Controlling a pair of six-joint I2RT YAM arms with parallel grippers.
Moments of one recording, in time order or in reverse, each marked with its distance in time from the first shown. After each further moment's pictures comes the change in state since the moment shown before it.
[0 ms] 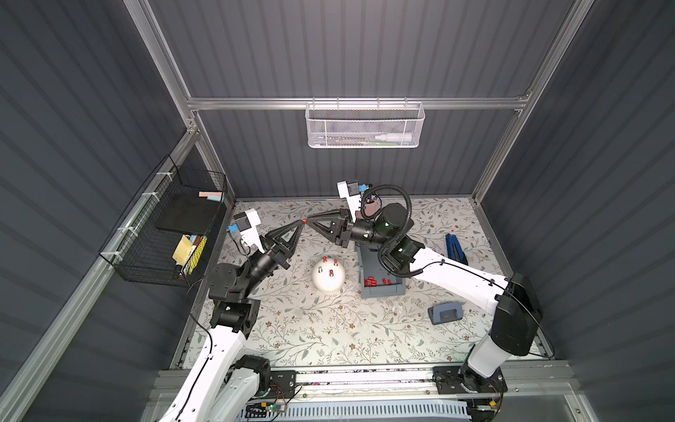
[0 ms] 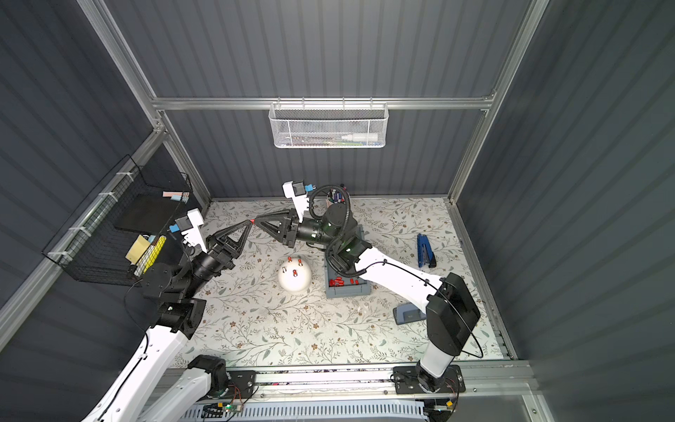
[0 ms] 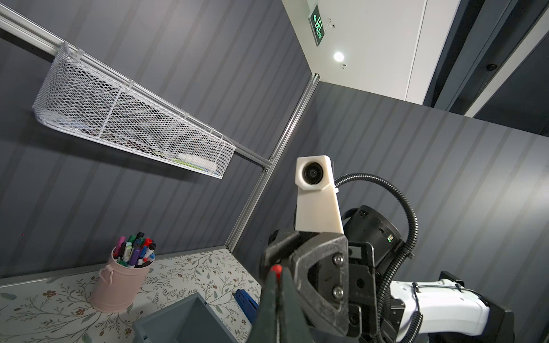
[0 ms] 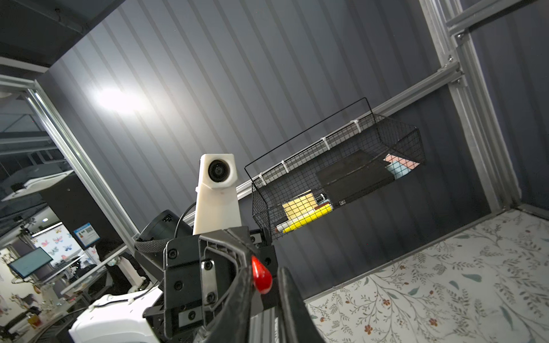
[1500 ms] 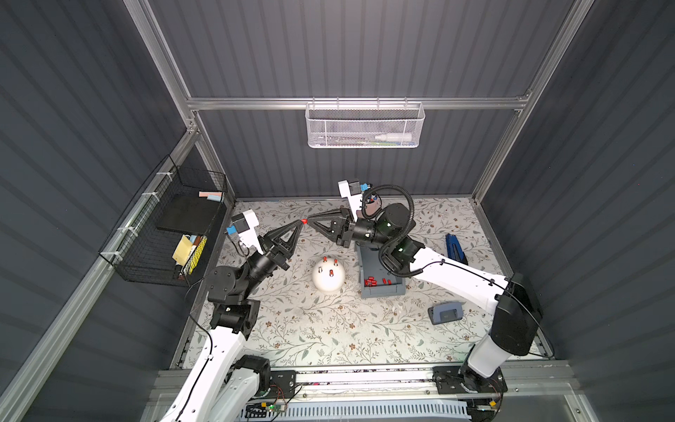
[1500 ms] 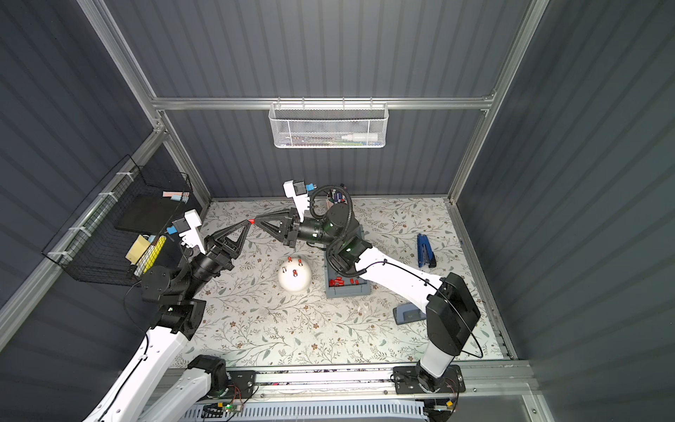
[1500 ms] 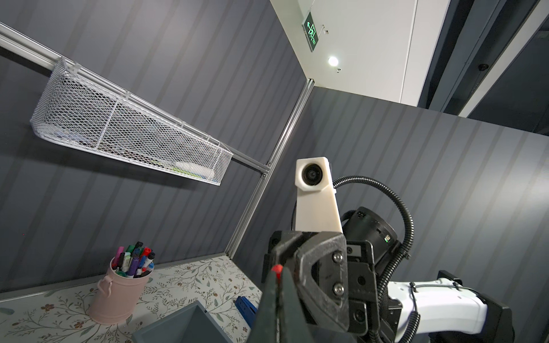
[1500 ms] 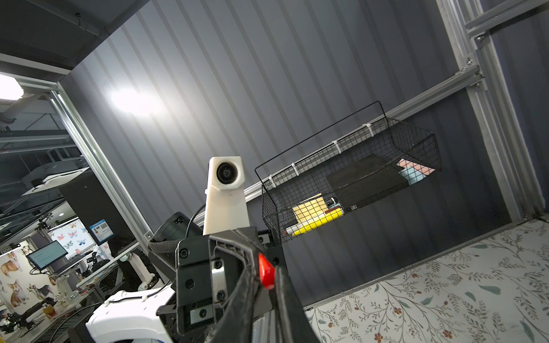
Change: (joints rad) left arm 0.001 -0.006 -0.011 0.039 -0.003 0.006; right arm 0.001 0.000 -0.001 0.046 -0.033 0.033
